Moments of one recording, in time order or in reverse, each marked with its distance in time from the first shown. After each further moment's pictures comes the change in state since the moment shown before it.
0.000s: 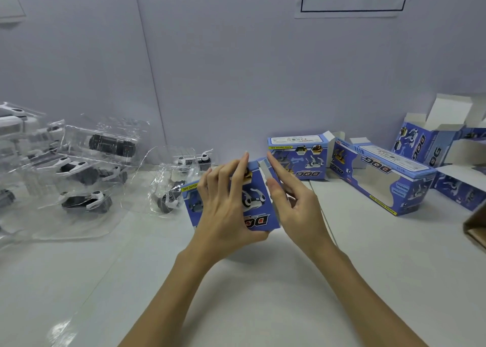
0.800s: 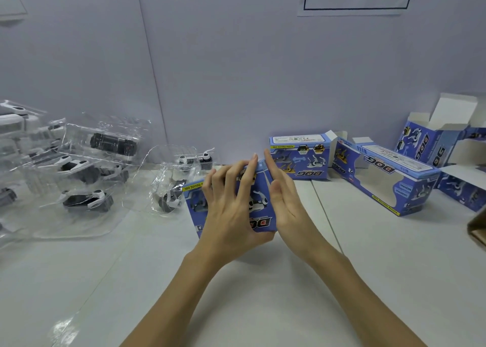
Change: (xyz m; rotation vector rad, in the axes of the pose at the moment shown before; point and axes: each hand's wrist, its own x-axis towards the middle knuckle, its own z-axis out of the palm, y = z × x) left_hand -0.001 0.004 0.006 0.051 0.030 0.015; right_hand -0.002 0.002 0.014 -0.043 -0.134 0.078
